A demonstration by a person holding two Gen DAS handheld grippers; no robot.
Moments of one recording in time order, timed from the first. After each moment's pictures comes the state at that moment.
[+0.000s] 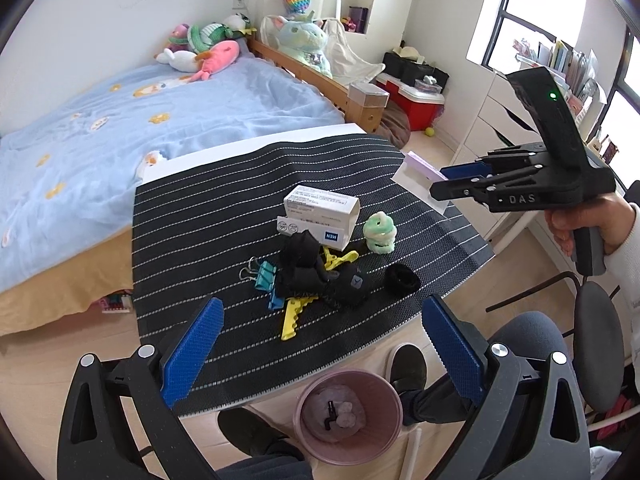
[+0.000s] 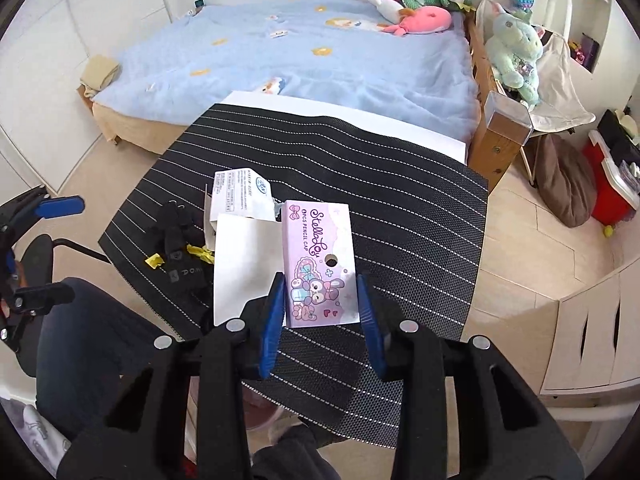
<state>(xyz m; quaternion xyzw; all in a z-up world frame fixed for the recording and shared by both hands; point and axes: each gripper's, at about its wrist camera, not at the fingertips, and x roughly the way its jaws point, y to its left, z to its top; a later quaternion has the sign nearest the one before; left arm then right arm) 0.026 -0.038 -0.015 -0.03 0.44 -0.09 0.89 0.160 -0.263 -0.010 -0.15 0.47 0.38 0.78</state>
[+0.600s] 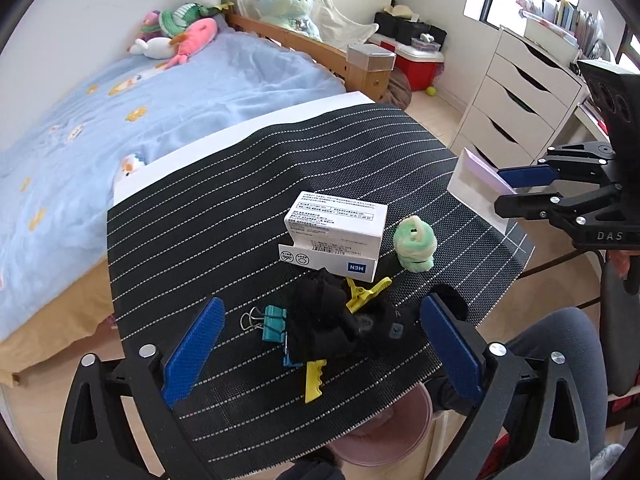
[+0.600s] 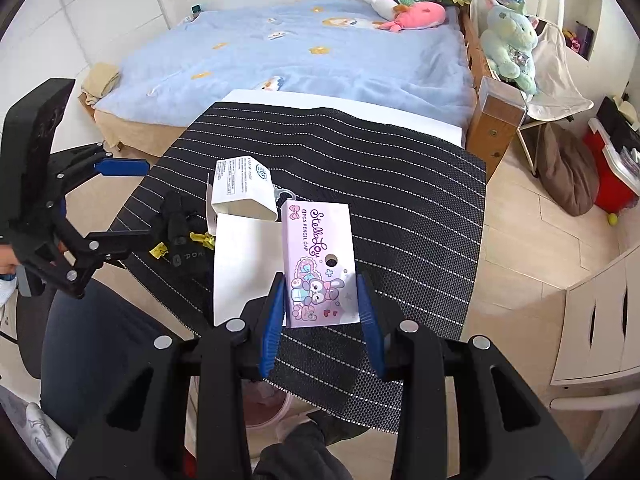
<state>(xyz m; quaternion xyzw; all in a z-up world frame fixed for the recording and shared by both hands) 0.098 -0.042 -0.043 0.02 0.50 -0.10 0.86 0.155 -0.278 -0.019 -0.14 0.48 0.38 0.78</state>
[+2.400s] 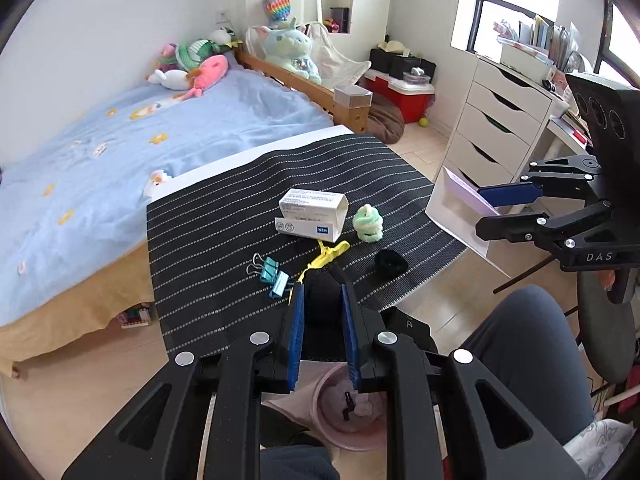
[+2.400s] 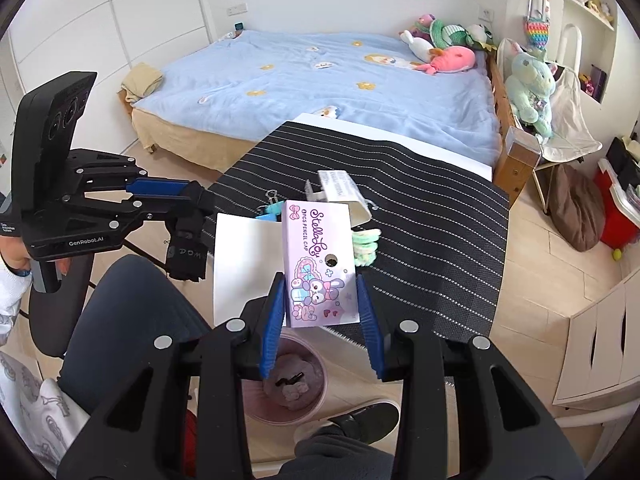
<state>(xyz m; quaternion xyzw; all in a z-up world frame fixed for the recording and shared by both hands) -0.001 -0.047 0.008 0.02 0.43 -0.09 0.90 0.048 -0.273 0.033 -0.15 0.41 0.43 0.79</state>
